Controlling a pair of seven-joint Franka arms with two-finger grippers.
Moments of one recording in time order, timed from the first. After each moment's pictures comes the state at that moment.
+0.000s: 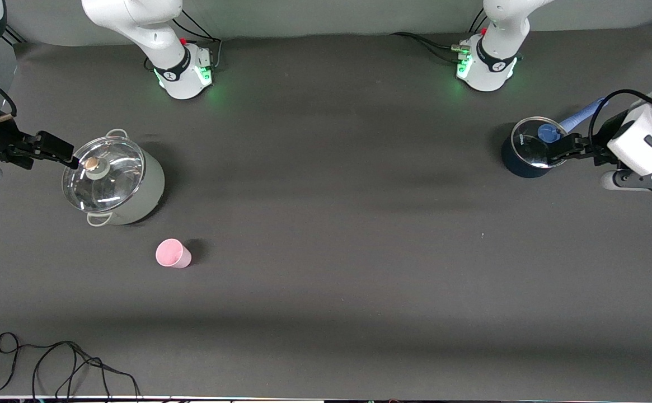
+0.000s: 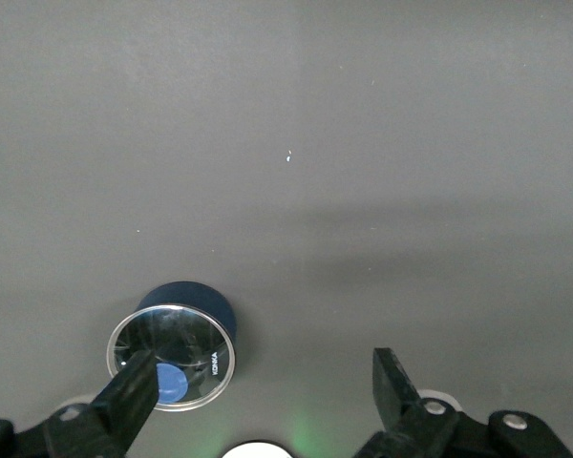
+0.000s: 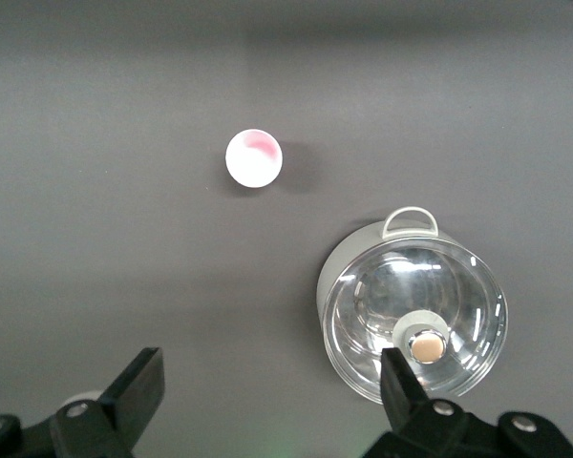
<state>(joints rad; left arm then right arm) 0.40 0.03 -0.47 -1.66 -0.04 1.55 -0.04 0.03 0.00 -0.02 -1.57 0.02 1.54 0.07</state>
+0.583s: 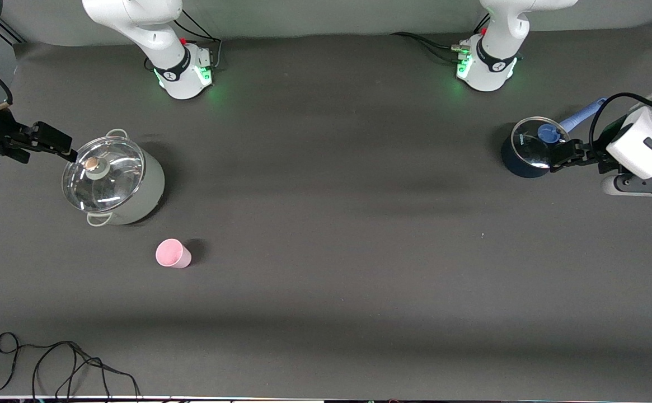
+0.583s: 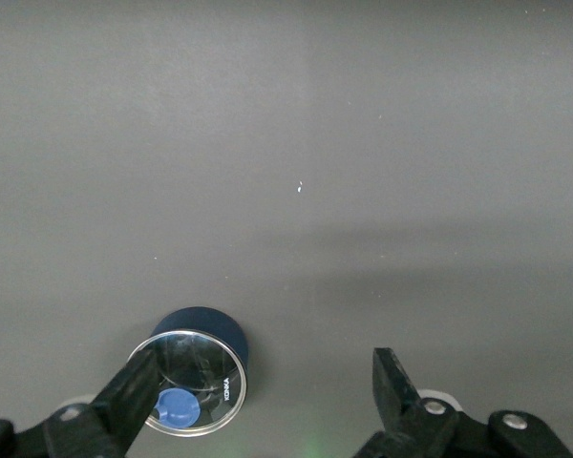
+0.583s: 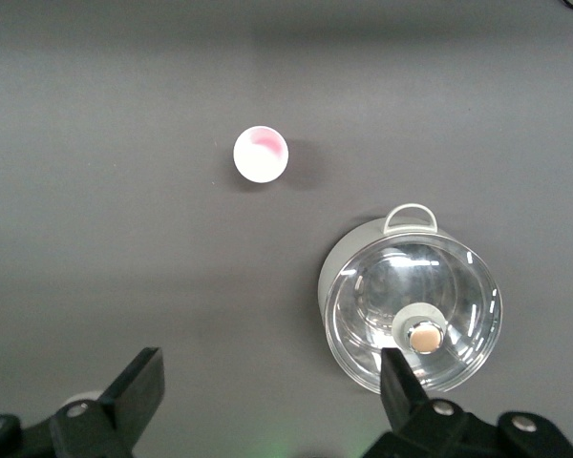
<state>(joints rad) -0.11 0.04 0.04 -1.62 -0.03 1.58 -0.04 0.02 0.00 0.01 -1.53 0.02 1.49 0.07</state>
